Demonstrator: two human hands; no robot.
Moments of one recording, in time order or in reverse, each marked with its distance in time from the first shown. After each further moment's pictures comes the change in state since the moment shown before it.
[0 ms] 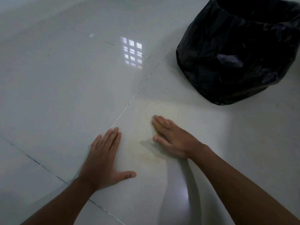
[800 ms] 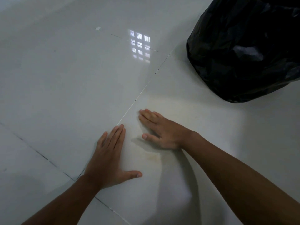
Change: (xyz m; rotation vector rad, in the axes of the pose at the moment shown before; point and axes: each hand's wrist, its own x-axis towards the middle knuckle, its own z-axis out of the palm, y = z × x) left_hand 0.001 0.000 -0.001 0.004 -0.014 -0.010; right_hand 0.054 -0.023 0.000 -0.012 -0.115 -0.213
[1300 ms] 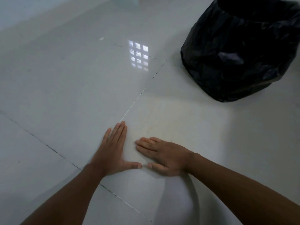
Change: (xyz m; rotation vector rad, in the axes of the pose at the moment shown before) left_hand -0.003 -0.002 0.001 -0.022 -0.045 -0.005; right_hand -0.063 -0.043 0.042 -0.167 -0.089 -0.214
